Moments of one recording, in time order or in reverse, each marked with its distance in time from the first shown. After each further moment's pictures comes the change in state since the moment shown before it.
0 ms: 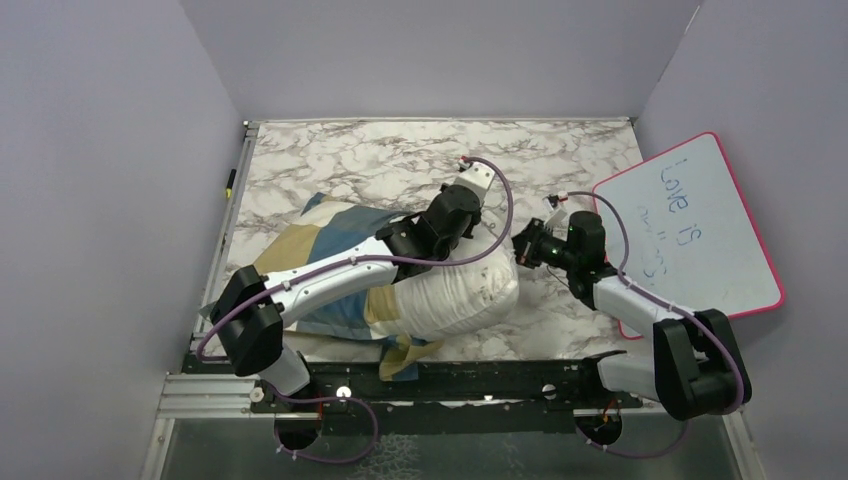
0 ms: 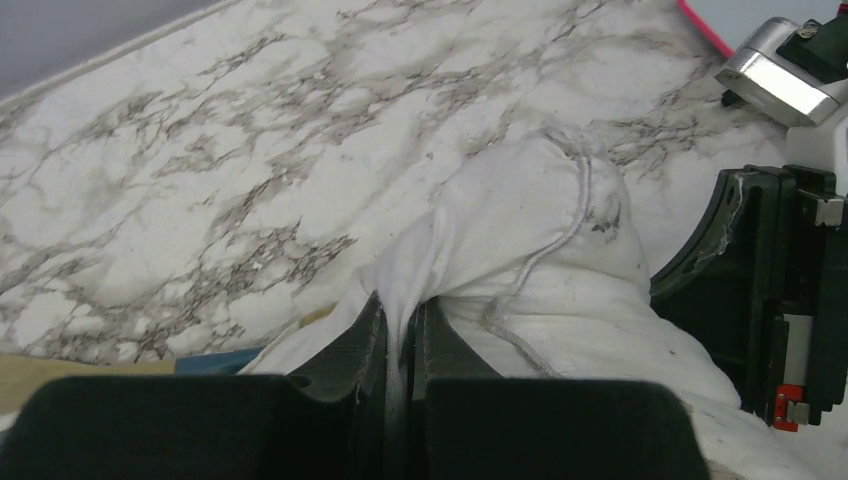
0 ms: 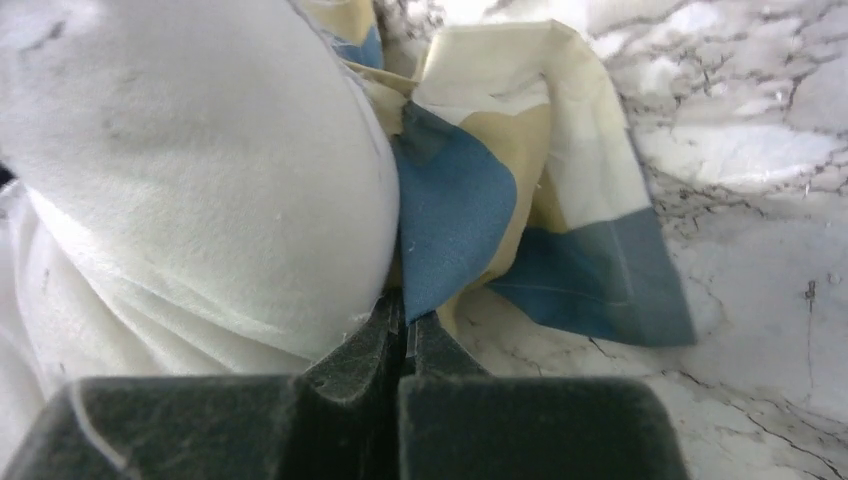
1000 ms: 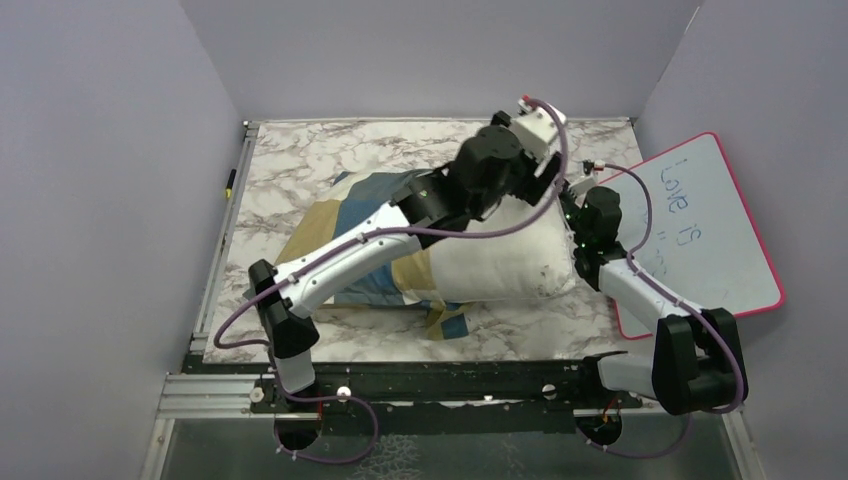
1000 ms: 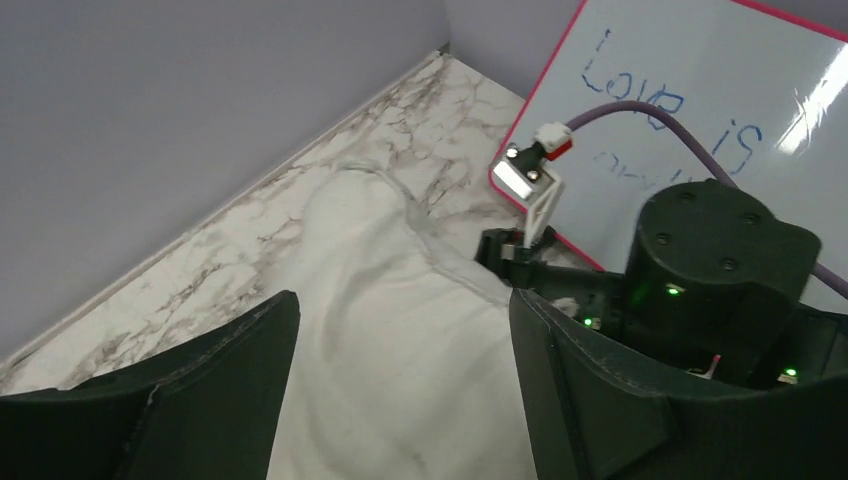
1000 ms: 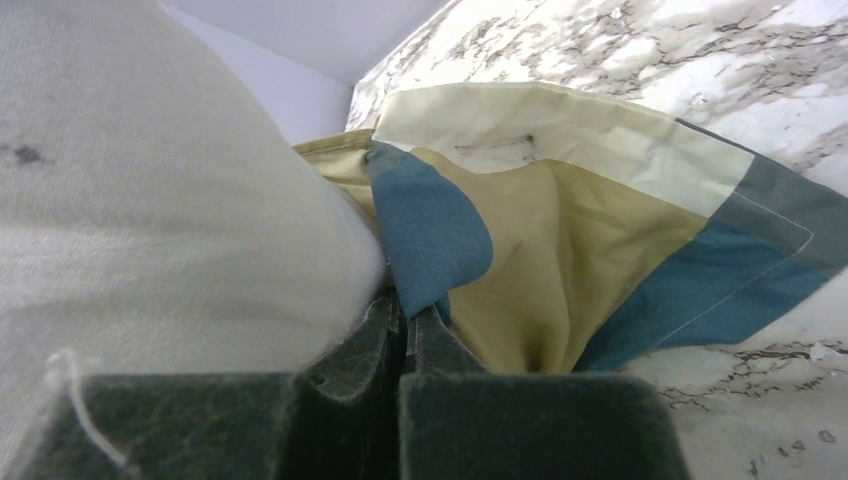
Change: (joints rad) left arm -0.024 0.177 0.665 -0.195 0.240 0.163; right arm -0.073 0.005 0.159 0.125 0.266 0.200
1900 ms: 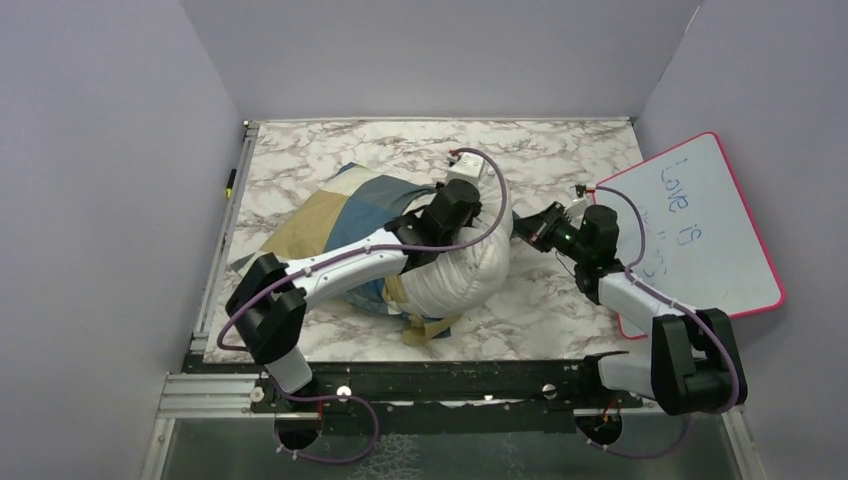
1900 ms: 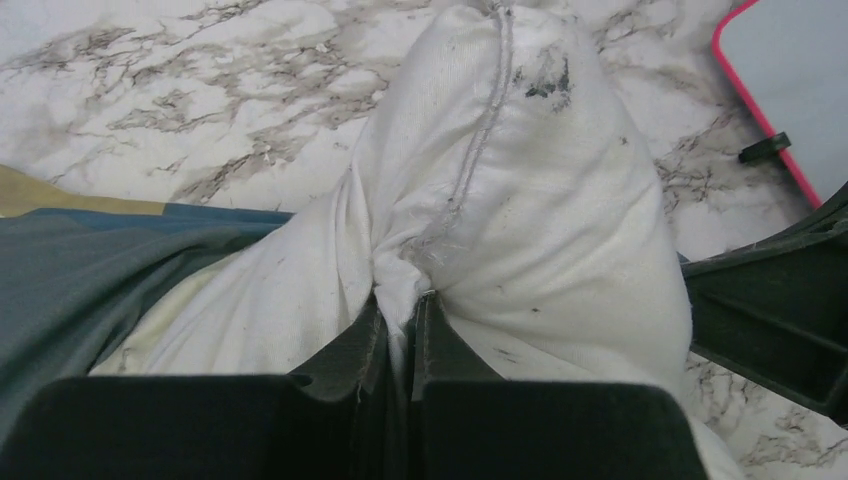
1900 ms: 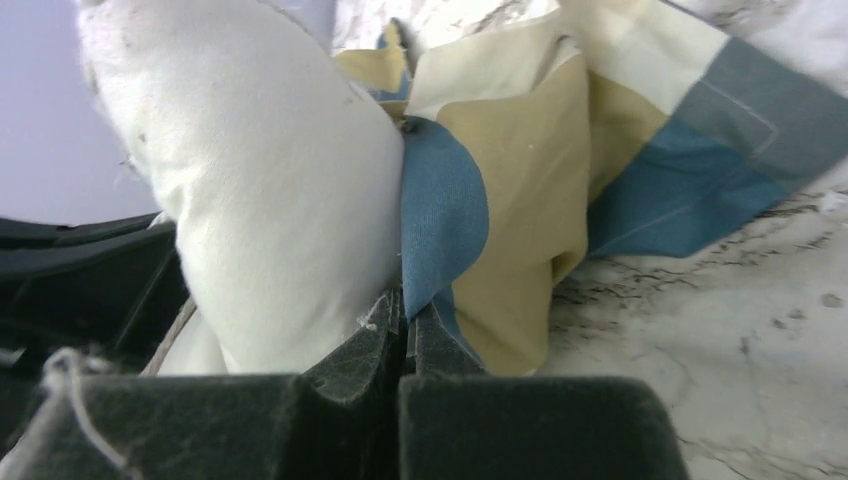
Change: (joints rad) left arm 0.066 -0.037 -0.635 0.217 -0.241 -0.311; right arm -0.025 -0.021 -0.135 -0.048 -0.097 0.013
